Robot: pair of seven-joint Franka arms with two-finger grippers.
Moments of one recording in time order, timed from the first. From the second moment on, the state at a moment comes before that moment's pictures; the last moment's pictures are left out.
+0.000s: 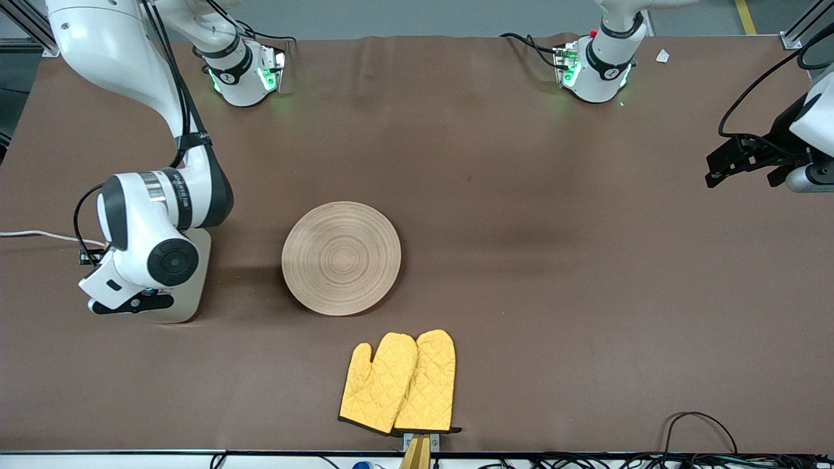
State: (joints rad) left arm -0.02 0.02 -0.07 -1.52 0.01 1.59 -0.08; right arm 0.24 0.53 -0.08 -1.49 -0.70 1.53 0.21
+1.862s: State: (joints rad) left arm -0.02 0.02 -0.07 -1.51 0.02 1.62 -0.08; right arm 0.07 -0.09 -0.07 -1.70 -0.04 1.56 0.12
